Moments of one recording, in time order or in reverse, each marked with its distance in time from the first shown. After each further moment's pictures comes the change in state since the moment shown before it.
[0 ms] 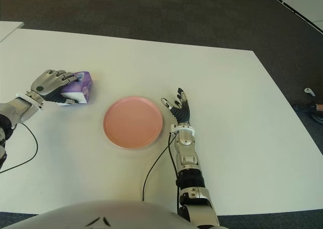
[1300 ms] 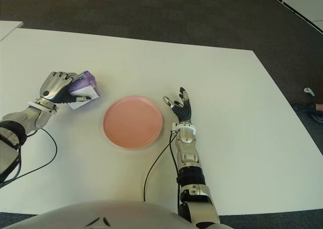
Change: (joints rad) left arm 0.047 -0.101 0.168 0.015 -0.116 -0.162 0.155; right arm -0.034 -0.007 -0.017 0.032 0.000 0.000 -0.005
